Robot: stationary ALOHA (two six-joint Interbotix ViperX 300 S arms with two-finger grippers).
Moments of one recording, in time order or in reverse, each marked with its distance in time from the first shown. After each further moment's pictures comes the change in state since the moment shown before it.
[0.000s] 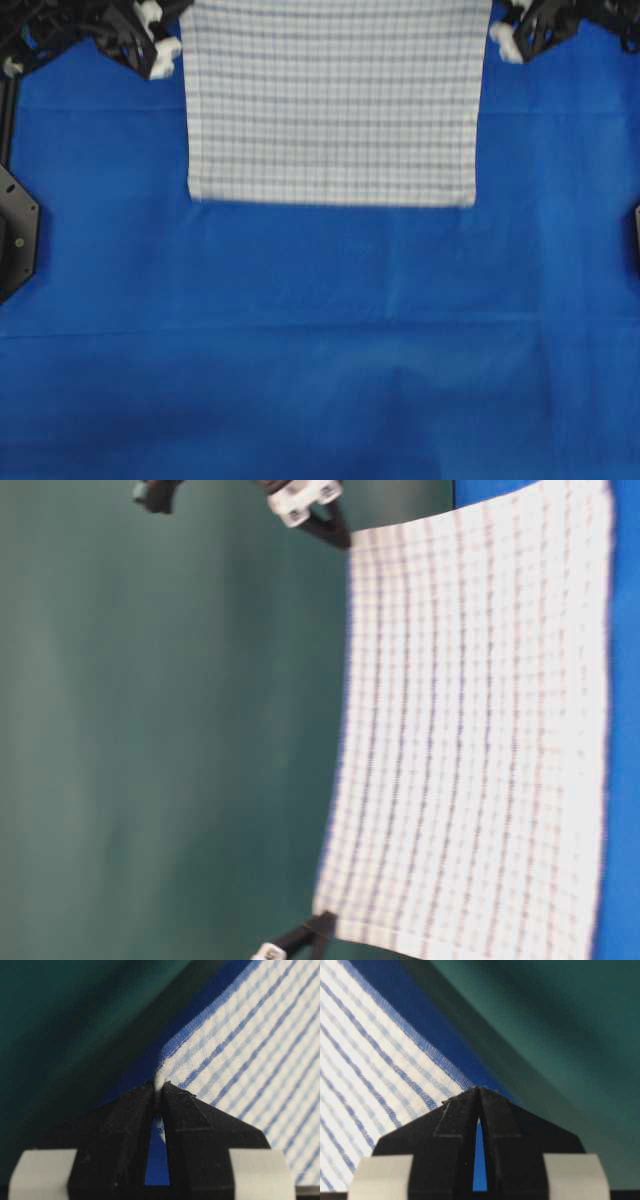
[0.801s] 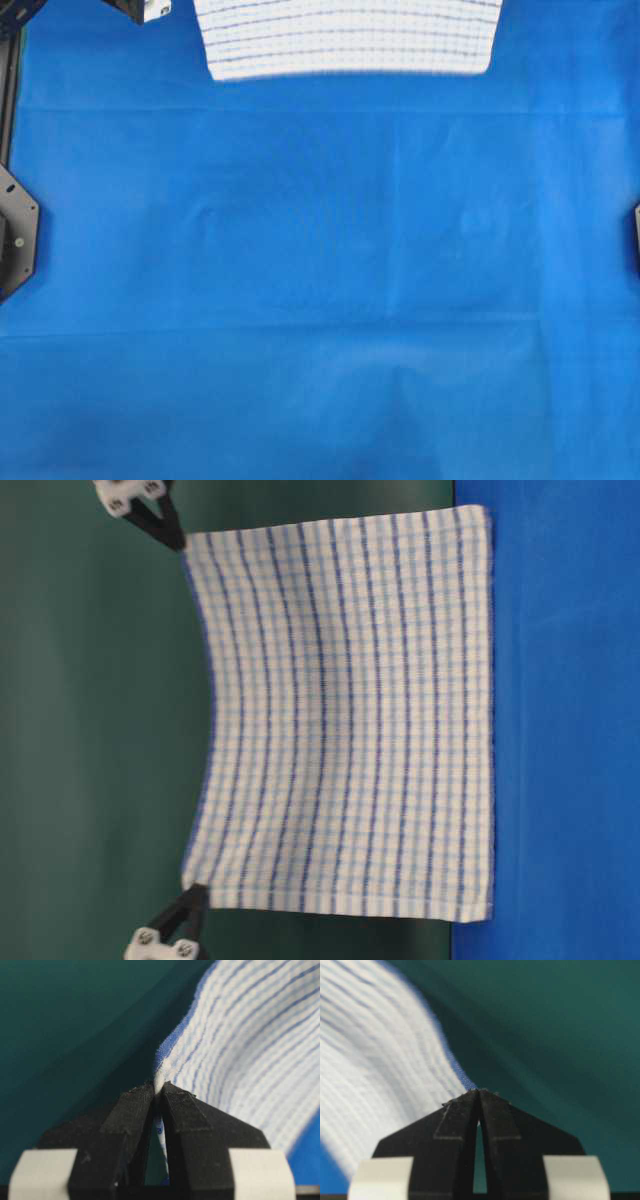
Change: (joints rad) left arm -0.035 -0.133 -0.107 0.000 -0.051 0.044; right arm 0.026 -0.265 -0.184 -0.009 0.250 -0.054
